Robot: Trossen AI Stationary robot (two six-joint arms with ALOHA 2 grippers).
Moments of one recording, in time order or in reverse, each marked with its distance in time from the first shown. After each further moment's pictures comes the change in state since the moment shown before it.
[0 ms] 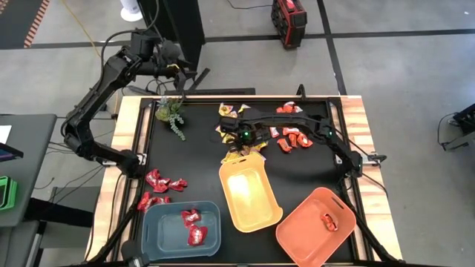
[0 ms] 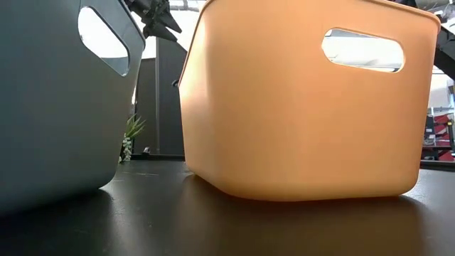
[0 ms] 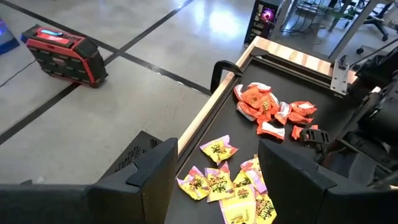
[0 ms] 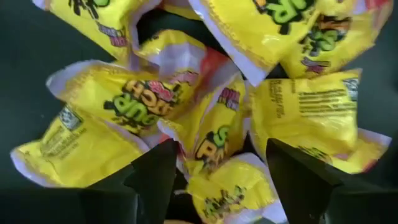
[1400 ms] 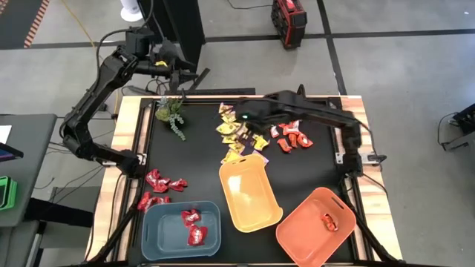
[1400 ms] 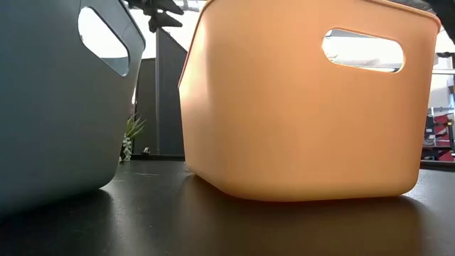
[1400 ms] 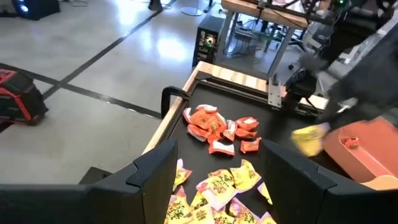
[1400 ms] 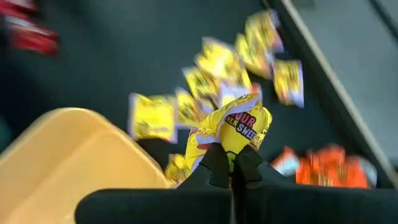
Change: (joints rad) left arm 0.018 -0.018 0.001 0.047 0.269 0.014; right arm 0.158 -0.335 0.341 -0.199 0.256 -0.671
